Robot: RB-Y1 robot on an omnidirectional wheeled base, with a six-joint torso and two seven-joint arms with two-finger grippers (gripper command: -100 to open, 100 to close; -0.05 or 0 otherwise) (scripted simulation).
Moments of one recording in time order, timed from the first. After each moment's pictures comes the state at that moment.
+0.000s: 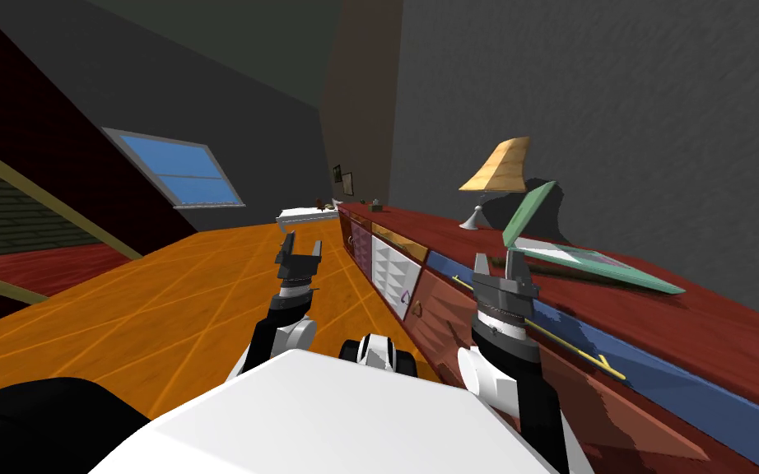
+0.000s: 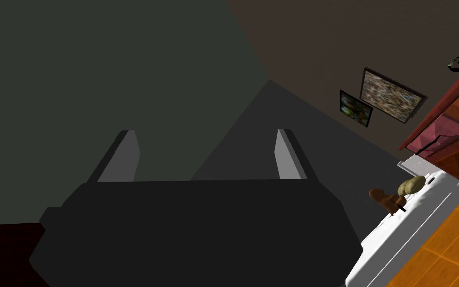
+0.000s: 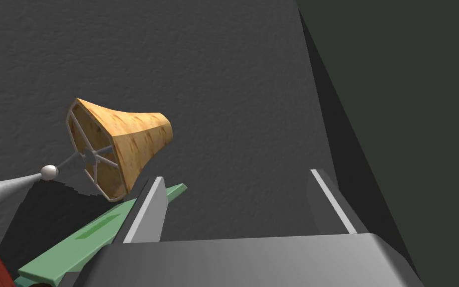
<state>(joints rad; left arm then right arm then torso) 0.52 0.00 -0.05 -2.38 0.09 -0.51 0.16 0.49 -0.03 -0.02 -2.39 -0.04 -0.54 0.05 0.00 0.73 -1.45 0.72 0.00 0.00</state>
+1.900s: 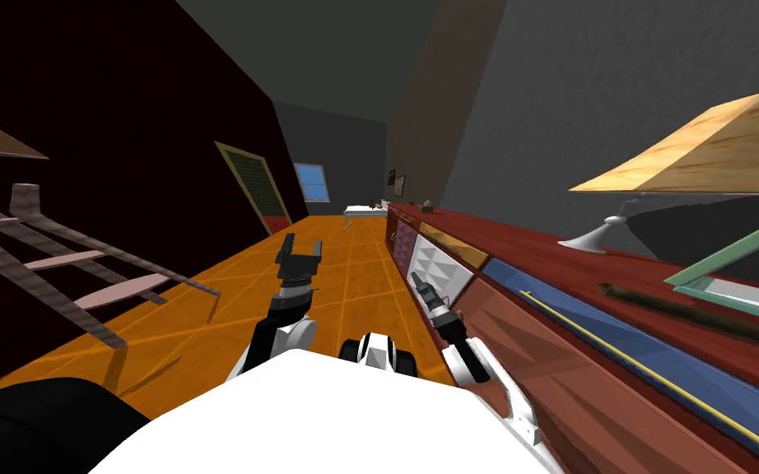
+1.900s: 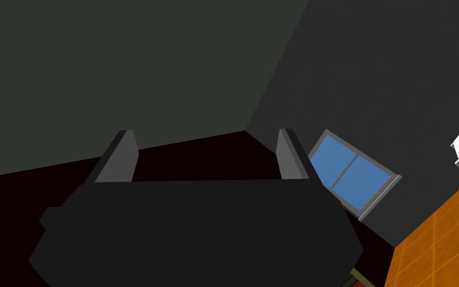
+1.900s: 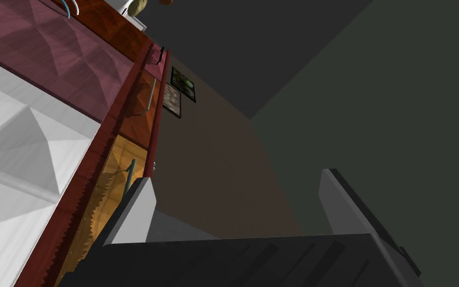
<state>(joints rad) 0.52 0.00 -0.05 -2.37 0.09 -0.51 0.16 0.30 -0.44 0.25 -1.96 0.23 -0.22 0.23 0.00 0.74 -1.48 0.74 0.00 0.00</state>
